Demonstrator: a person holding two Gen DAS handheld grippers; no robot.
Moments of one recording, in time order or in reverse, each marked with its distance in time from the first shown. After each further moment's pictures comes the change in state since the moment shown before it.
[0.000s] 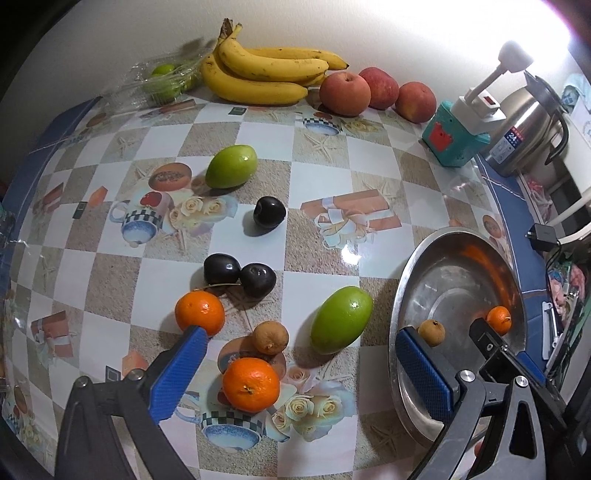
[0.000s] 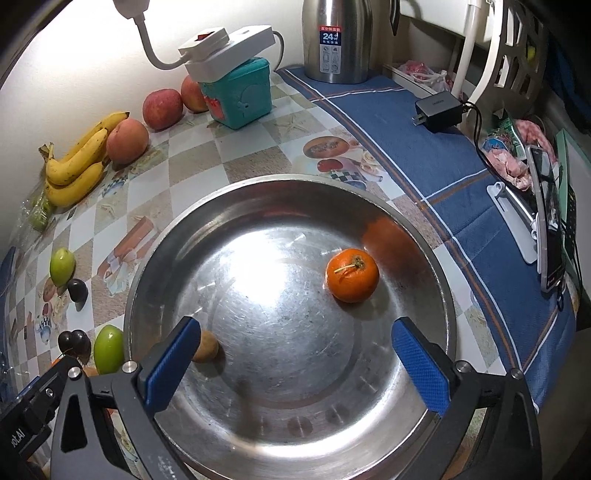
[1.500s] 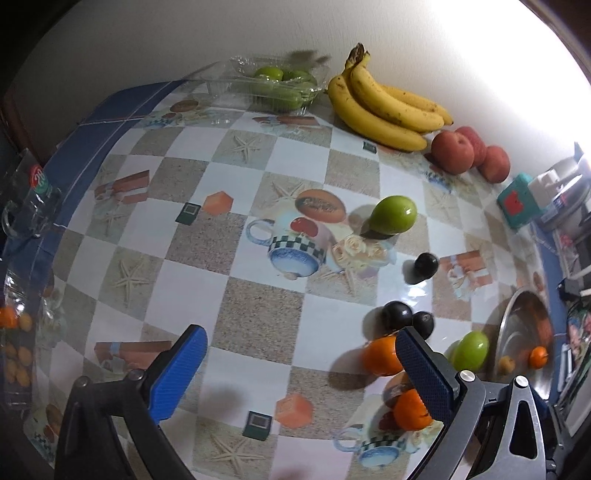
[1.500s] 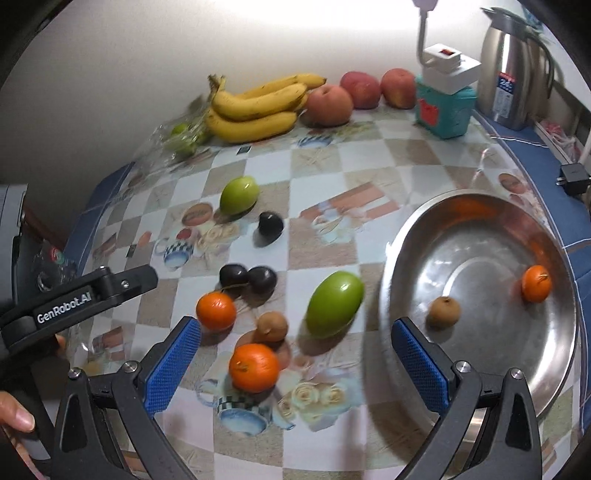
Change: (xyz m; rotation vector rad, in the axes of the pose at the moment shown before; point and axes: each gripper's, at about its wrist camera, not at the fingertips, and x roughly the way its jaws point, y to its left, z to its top) left arm -0.019 0.140 0.019 -0.115 -0.064 0.080; right arm -0.036 0.145 -0.053 -0.317 0.008 0.341
